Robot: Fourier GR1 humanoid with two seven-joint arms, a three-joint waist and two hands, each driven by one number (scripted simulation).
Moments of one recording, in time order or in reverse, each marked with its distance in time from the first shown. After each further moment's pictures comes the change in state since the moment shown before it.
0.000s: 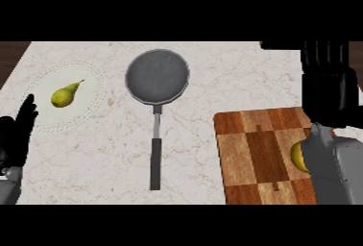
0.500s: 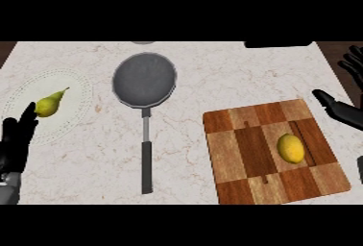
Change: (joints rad) left arm 0.032 -0.006 0.008 0.006 -0.011 -0.019 0.060; right arm 0.167 -0.233 -0.121 0.056 0.124 0.018 0.046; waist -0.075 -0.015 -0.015
